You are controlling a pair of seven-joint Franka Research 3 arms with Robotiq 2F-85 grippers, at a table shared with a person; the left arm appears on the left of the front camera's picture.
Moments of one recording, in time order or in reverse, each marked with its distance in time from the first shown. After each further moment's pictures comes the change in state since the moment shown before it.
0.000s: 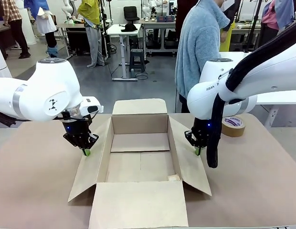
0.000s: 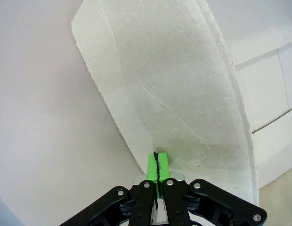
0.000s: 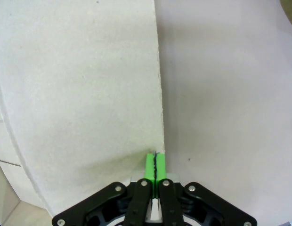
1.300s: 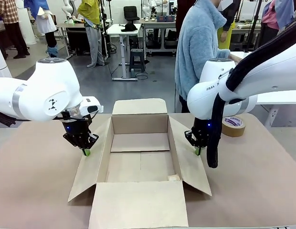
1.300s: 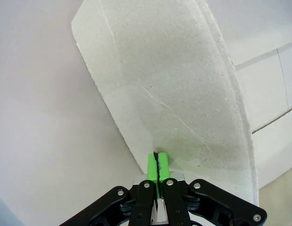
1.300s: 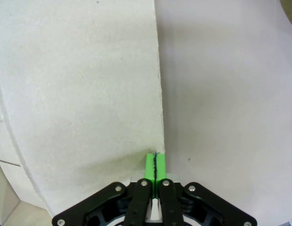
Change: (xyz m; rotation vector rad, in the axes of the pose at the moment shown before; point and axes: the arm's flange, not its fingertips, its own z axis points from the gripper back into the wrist) left arm 0.000 0.000 0.000 0.000 0.000 0.000; right arm 0.000 0.000 0.000 0.000 0.000 0.000
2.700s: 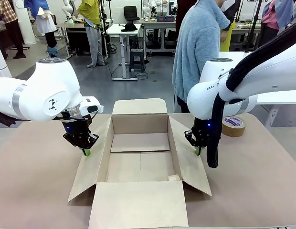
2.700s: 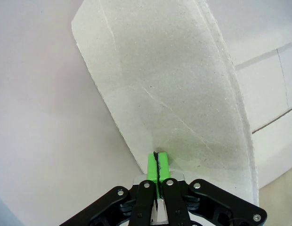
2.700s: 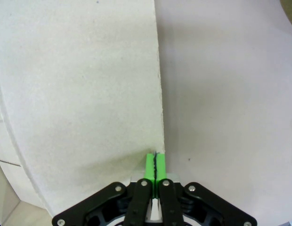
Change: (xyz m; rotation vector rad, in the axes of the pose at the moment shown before) left arm 0.000 0.000 0.000 0.000 0.000 0.000; right arm 0.000 0.000 0.000 0.000 0.000 0.000
